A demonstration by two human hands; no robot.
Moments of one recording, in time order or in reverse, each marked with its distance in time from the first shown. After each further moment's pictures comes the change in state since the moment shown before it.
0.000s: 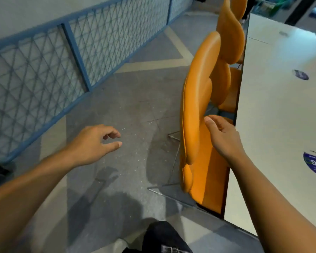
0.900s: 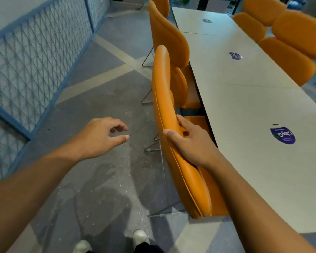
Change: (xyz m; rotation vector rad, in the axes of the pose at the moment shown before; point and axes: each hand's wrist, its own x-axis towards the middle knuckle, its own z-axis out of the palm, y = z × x) left_hand 0.249 0.043 -0.049 0.047 -0.168 0.475; right_hand 0.079 -0.086 0.027 -0.106 0.006 0.166
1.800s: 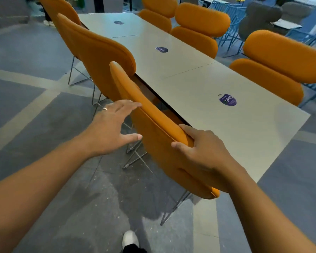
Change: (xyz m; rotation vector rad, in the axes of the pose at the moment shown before) left_hand 0.127 -0.022 -0.057 0.089 -0.234 0.605; right_hand -0.016 -0.060 0.043 -0.192 0.362 0.330
